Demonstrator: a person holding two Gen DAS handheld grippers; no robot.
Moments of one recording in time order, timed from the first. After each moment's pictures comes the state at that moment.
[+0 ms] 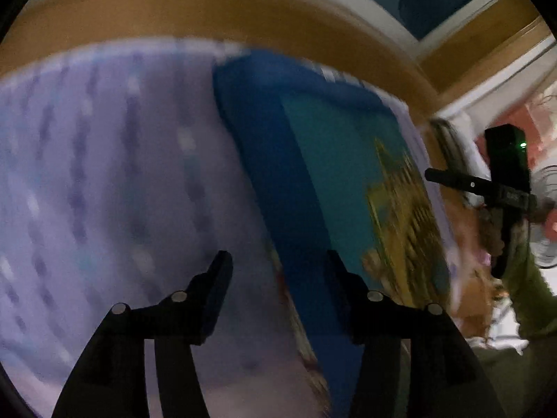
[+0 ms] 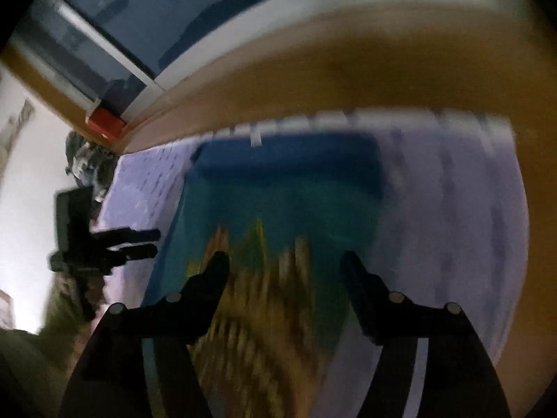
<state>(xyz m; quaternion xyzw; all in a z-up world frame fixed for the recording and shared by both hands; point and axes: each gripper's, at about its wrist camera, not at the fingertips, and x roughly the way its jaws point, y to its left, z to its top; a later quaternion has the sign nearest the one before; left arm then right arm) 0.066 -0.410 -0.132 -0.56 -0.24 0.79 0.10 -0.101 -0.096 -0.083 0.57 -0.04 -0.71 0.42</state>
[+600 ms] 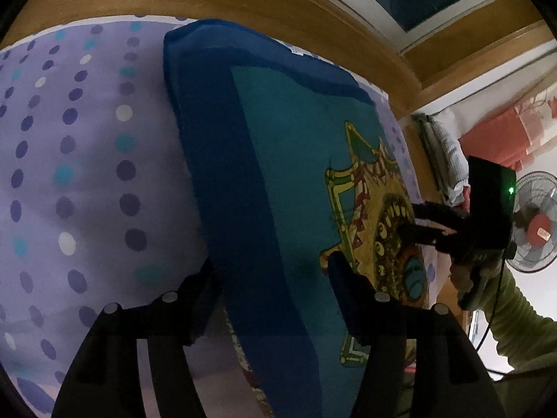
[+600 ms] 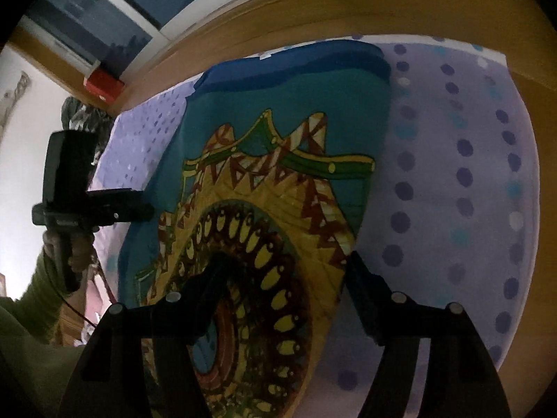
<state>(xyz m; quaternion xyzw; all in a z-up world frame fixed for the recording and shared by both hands) 0.051 -0.379 -0.133 -0.55 -0.27 0.78 0.12 -0.058 -0.108 -0.103 0.57 0.03 -0.70 0.42</state>
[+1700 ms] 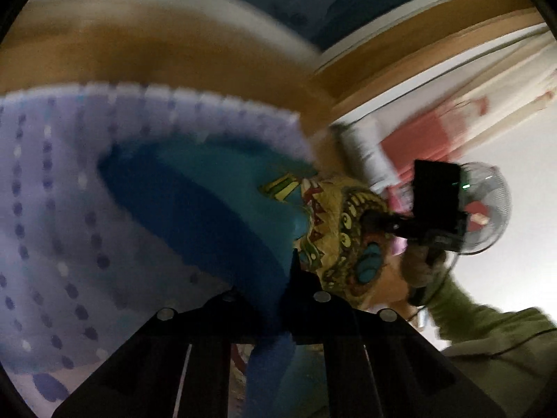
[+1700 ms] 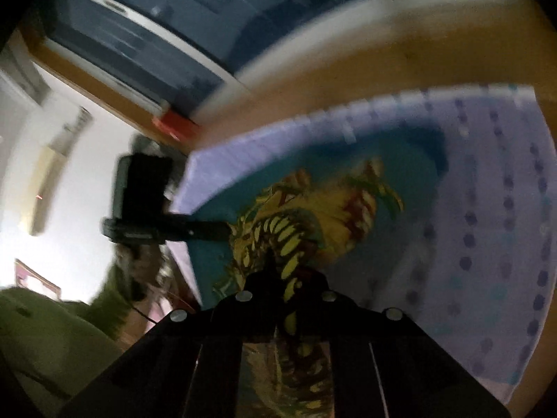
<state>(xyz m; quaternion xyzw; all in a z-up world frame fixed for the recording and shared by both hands) 0.059 -0.393 -0.027 -0.49 -0.30 0.78 0.24 -0.047 -0.076 -0.009 0.51 -0.13 -0.67 0.53</state>
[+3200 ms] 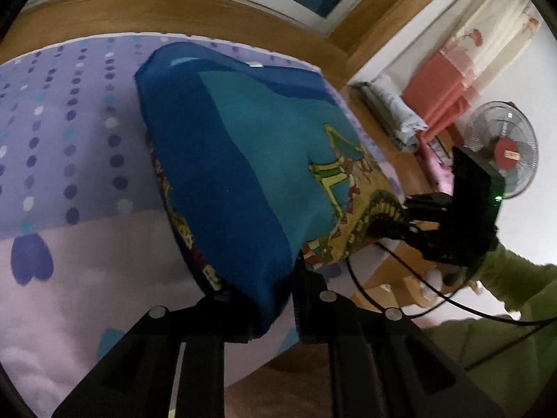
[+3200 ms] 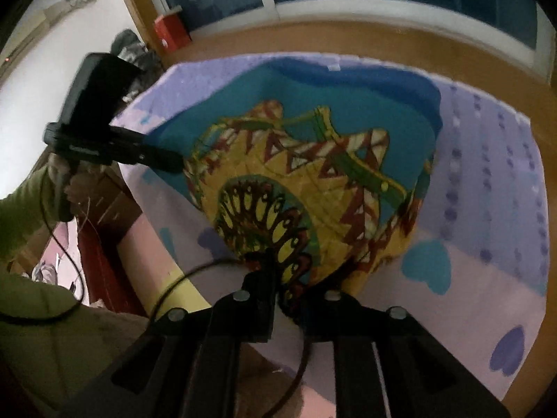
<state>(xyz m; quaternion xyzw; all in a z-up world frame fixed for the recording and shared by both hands) 0.195 -0.380 -0.118 -0.48 -0.20 0.83 0.19 0.124 -0.099 -0.085 0.45 0.14 -0.74 0.47</state>
